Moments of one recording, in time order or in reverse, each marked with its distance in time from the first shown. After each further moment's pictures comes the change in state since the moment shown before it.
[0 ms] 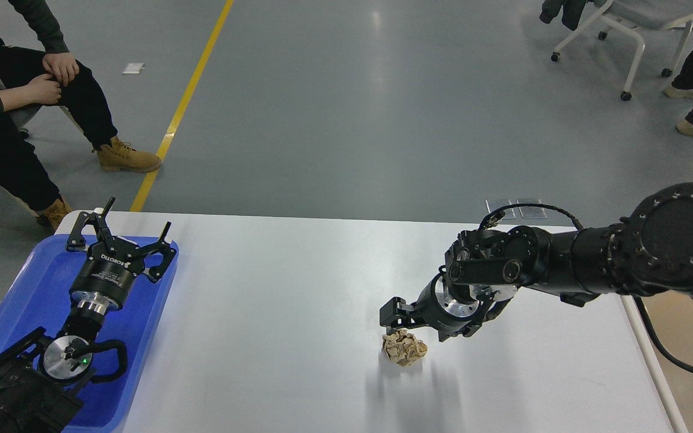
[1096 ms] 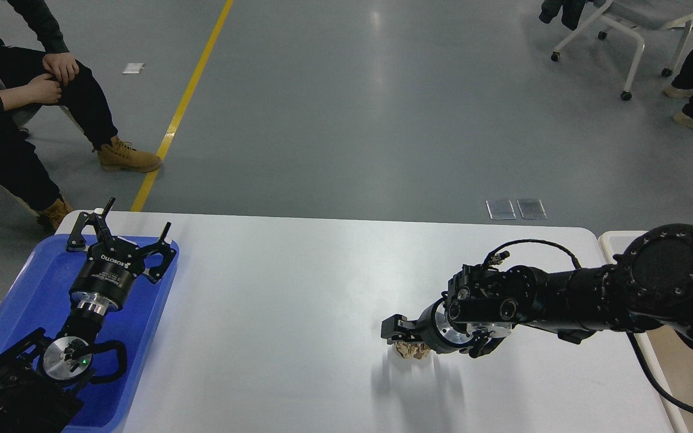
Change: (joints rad) left arm 0.001 0.000 -0.001 0.000 0.000 0.000 0.000; right arm -0.124 0.000 0.053 -0.025 -0.064 -0.162 0.001
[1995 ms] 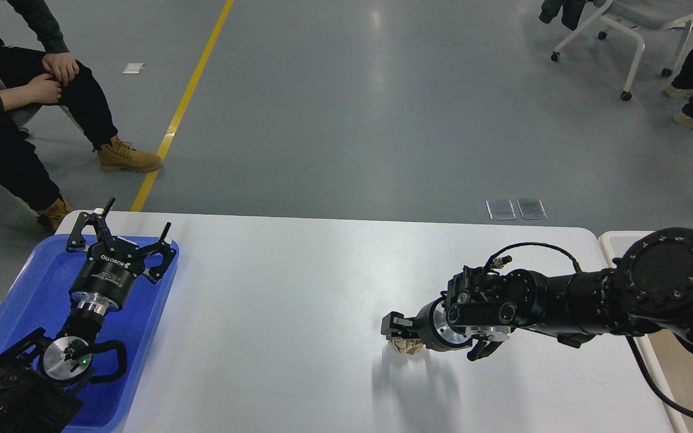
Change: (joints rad) left arm 0.000 0.000 0.000 0.000 0.000 0.000 0.000; right arm -0.015 0.000 0.006 0.000 -0.002 -0.070 0.049
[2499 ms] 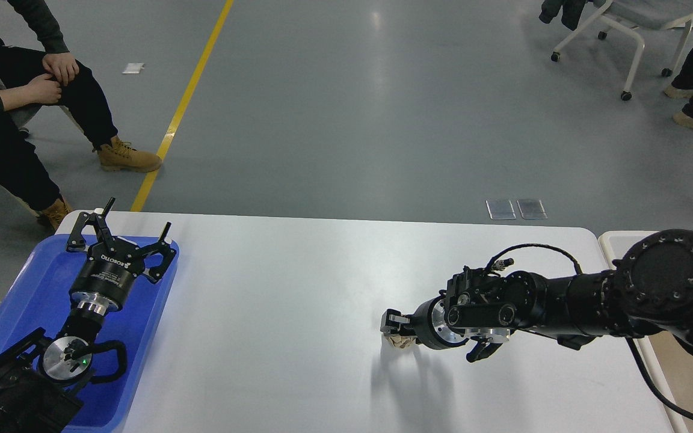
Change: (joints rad) left arm 0.000 0.000 0.000 0.000 0.000 0.000 0.000; right arm -0.006 0.000 0.002 -0.001 0.000 -0.026 0.031
